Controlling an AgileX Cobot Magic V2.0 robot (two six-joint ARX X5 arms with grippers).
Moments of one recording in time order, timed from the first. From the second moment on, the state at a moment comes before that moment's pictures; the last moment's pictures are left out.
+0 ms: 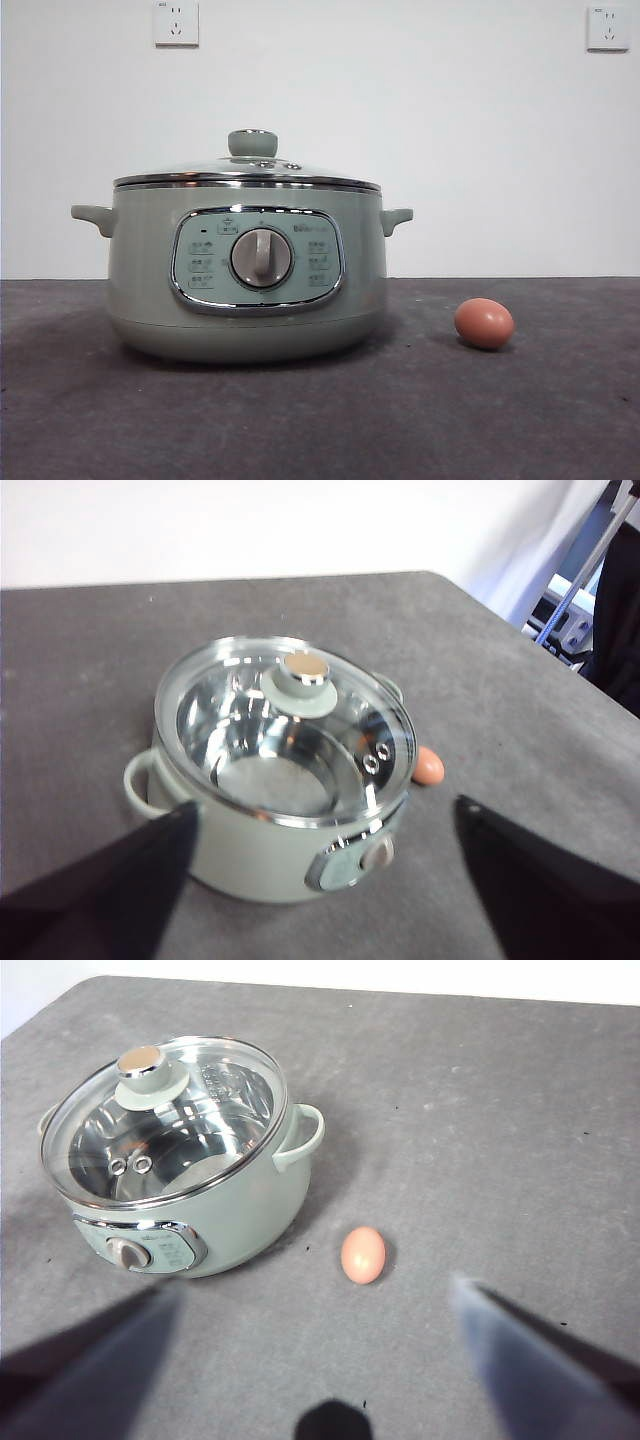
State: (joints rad) left arm 0.04 0.55 0.97 -0.81 0.61 -0.03; right arm 0.12 0.62 1.04 -0.93 -0.32 -0.05
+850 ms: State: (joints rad) left arm -0.28 1.23 1.34 -0.63 0.42 0.08; right arm 0.12 0.74 1.04 -0.93 -0.32 -0.06
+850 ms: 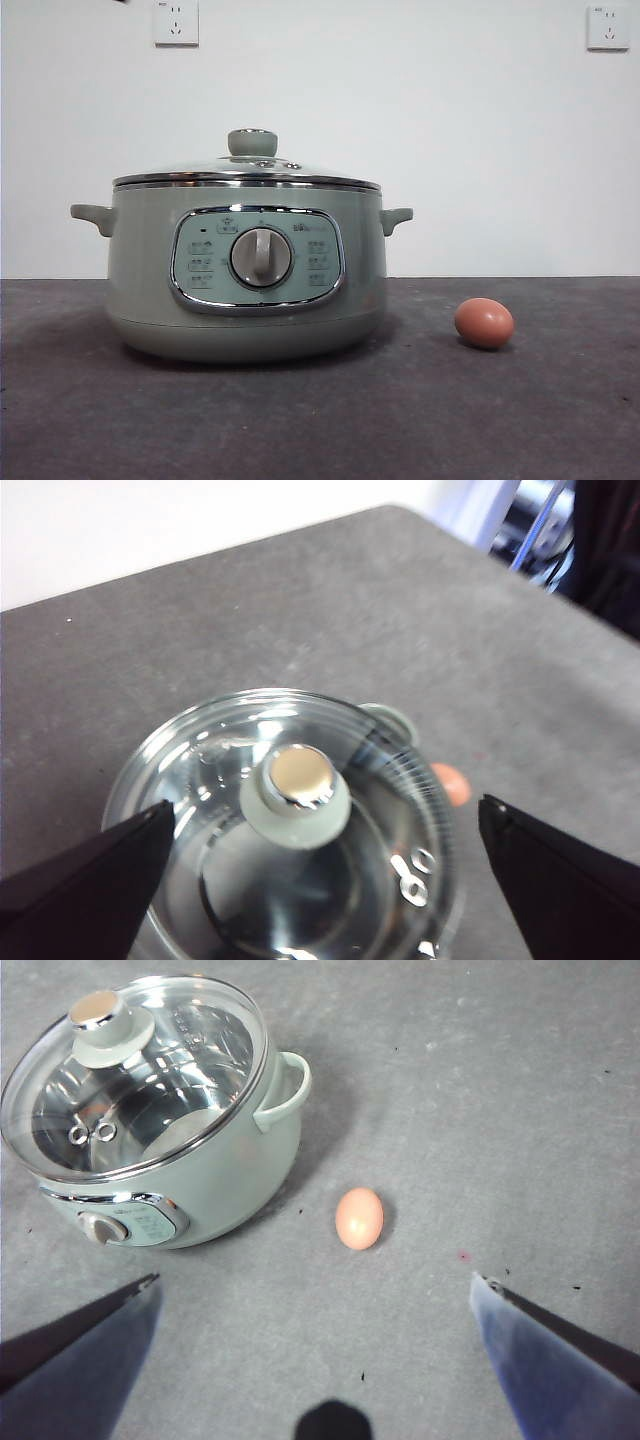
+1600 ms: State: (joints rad) left arm -0.43 1.64 1.45 -0.55 0.21 0.18; right arm 0.12 0.74 1.04 -0.93 -0.32 -0.06
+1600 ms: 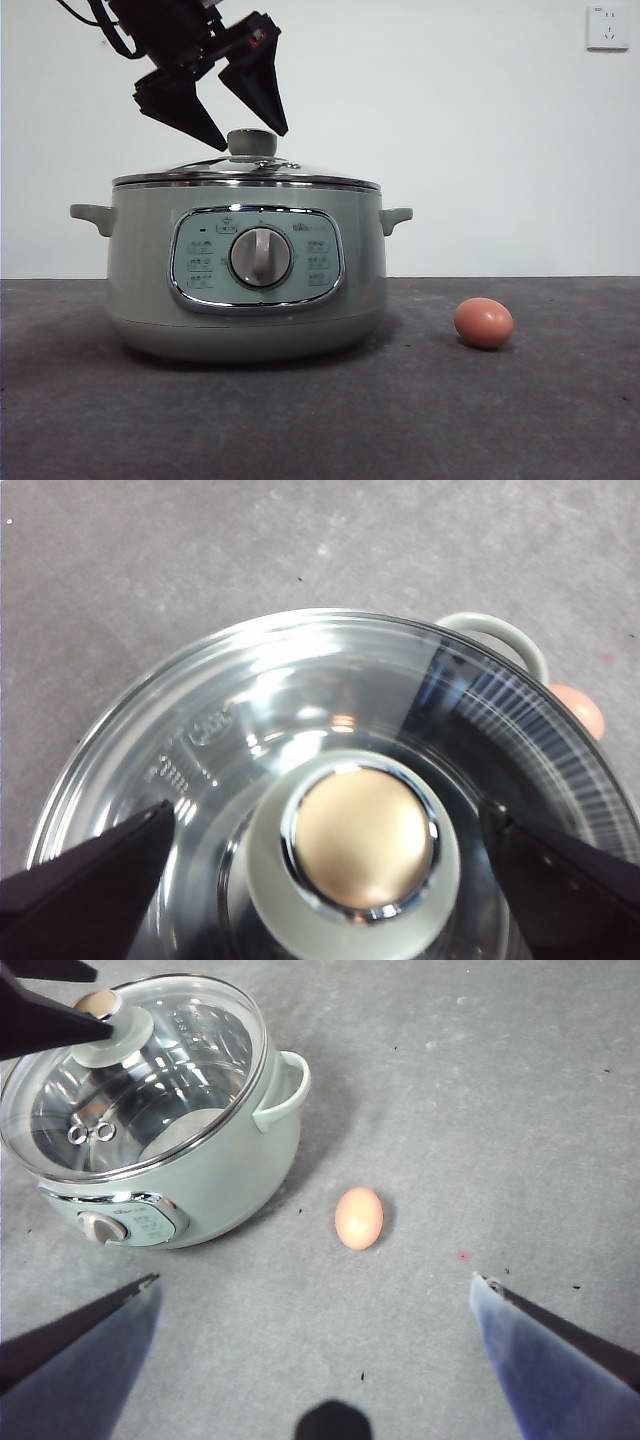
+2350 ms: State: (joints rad) left arm -0.44 1.66 1.45 -0.58 0.22 0.15; right arm 0.12 0.76 1.04 -0.94 -0.32 -0.06
